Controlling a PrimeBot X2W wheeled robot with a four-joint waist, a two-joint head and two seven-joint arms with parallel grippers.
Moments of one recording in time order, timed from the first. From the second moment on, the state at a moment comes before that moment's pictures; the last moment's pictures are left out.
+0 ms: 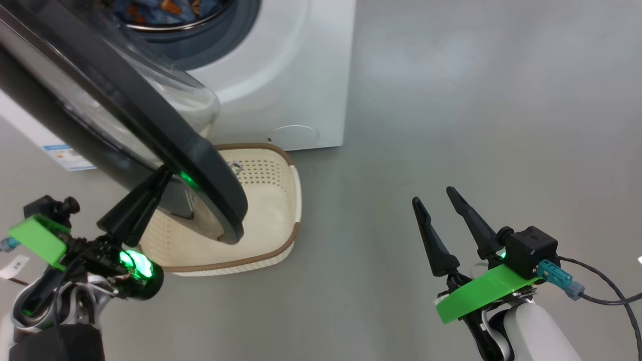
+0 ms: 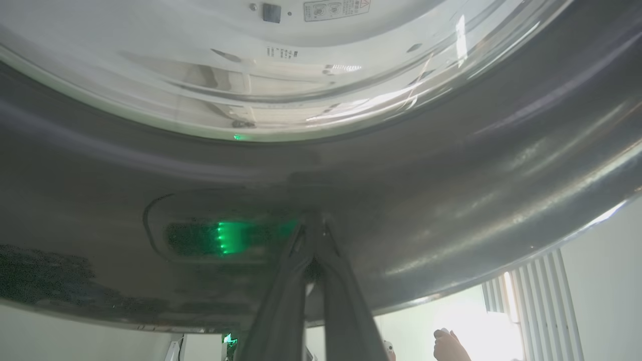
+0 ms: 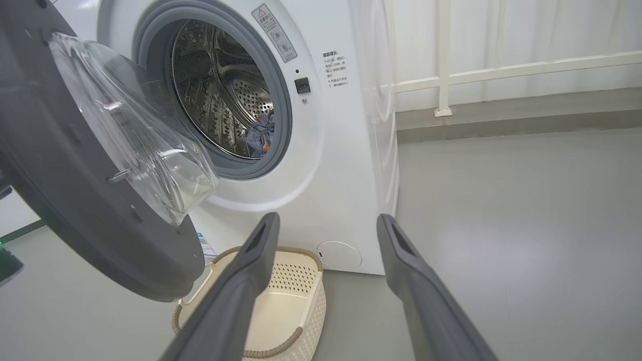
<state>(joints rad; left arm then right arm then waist) -0.46 0.03 0.27 0.38 -1.79 -0.12 0.93 -0.25 -0.06 0.19 0.21 0.29 0.13 -0.24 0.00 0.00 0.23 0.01</state>
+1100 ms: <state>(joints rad) -0.43 0.02 0.15 0.27 -1.80 -0.12 0.73 -0.22 -0.06 0.16 0.18 0.32 0.13 -0.25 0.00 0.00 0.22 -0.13</state>
